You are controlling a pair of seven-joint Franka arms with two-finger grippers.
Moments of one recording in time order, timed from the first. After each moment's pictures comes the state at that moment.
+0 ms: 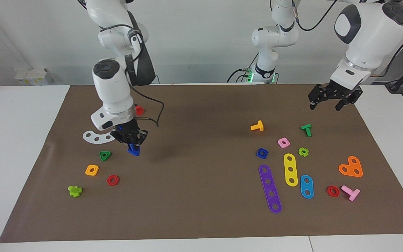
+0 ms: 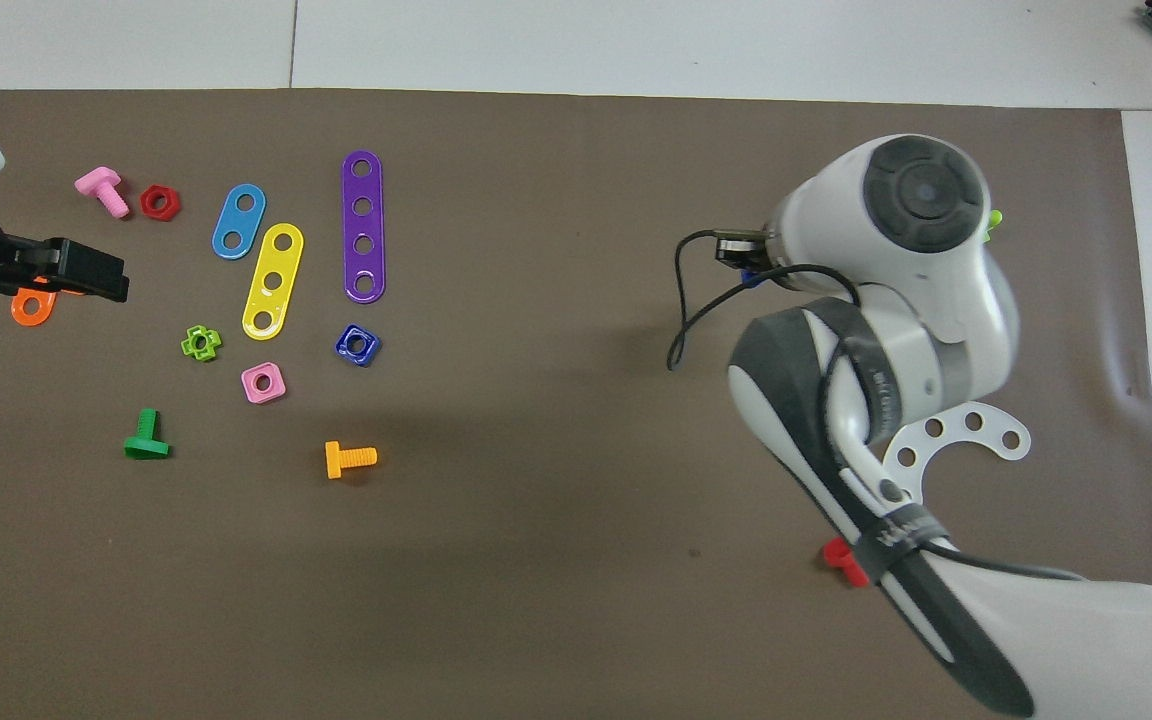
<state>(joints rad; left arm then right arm) 0.00 0.06 -0.06 -1.58 -0.01 1.64 0.08 0.19 0.17 -0.06 -1.87 0.03 2.16 0.27</state>
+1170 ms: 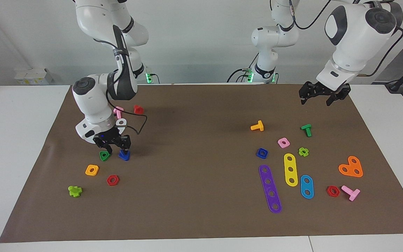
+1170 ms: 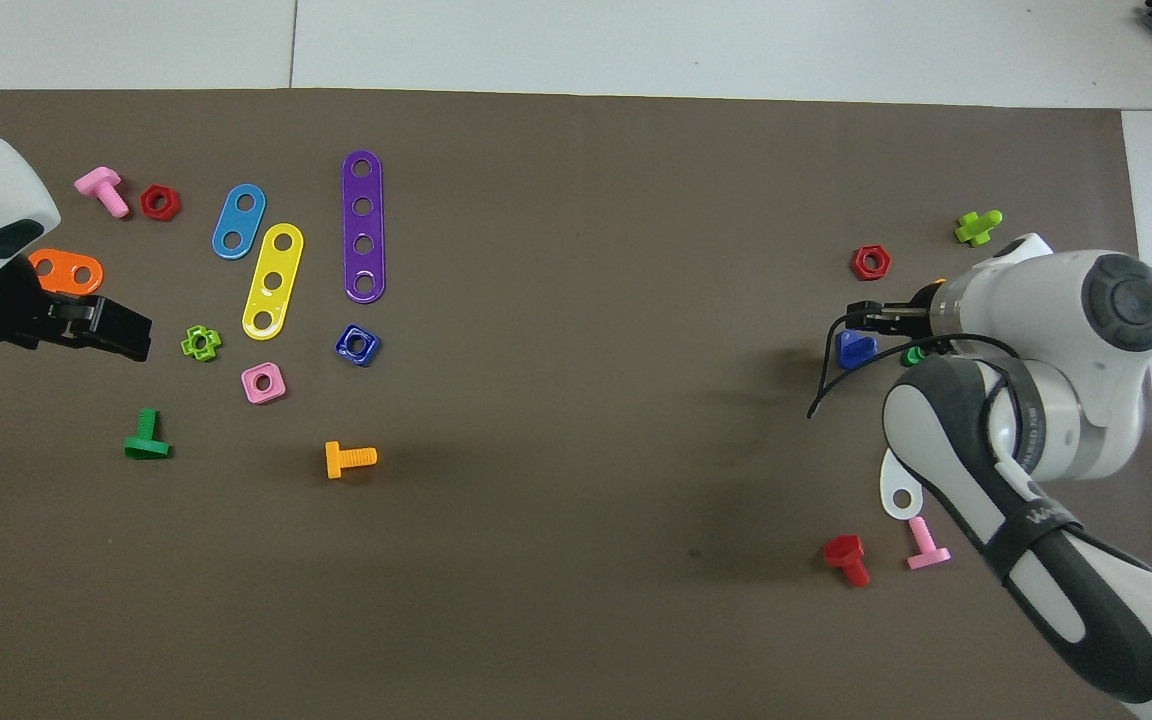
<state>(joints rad) -0.03 0.03 -0.06 -1.63 0.03 1.57 0.08 0.09 0.16 -0.06 -2.04 0.07 2.37 0.11</state>
